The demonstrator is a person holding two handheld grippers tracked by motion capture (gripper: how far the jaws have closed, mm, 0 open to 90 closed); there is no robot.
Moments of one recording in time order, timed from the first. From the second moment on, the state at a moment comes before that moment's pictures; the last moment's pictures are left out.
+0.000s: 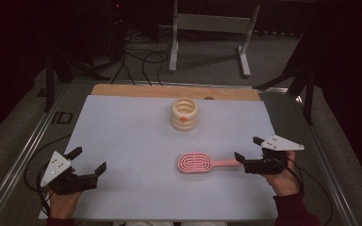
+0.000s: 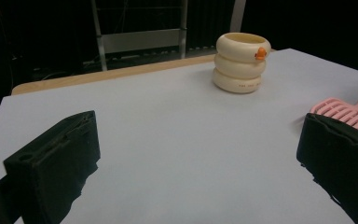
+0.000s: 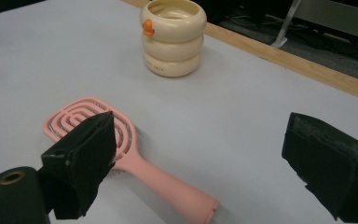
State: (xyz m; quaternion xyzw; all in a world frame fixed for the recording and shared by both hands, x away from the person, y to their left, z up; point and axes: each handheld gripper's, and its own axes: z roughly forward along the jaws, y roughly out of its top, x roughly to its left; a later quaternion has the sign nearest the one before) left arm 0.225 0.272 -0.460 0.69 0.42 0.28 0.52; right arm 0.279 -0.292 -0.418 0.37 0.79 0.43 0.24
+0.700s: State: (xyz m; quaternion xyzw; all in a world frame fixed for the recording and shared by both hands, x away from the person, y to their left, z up) left arm 0.226 0.272 -0.461 0.69 0.42 0.28 0.52; right arm 0.314 -0.257 -0.424 0.32 0.86 0.35 0.20
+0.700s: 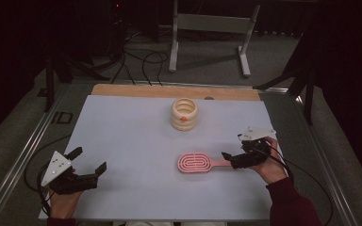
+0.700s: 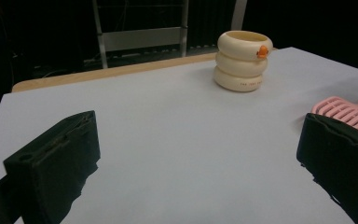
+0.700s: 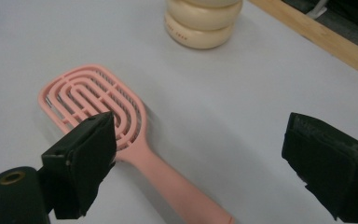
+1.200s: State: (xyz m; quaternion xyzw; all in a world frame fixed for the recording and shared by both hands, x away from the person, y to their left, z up) left arm 0.226 0.271 -0.462 0.69 0.42 0.28 0.52; right arm 0.328 -0.238 -0.437 0.28 0.89 0.30 0.17
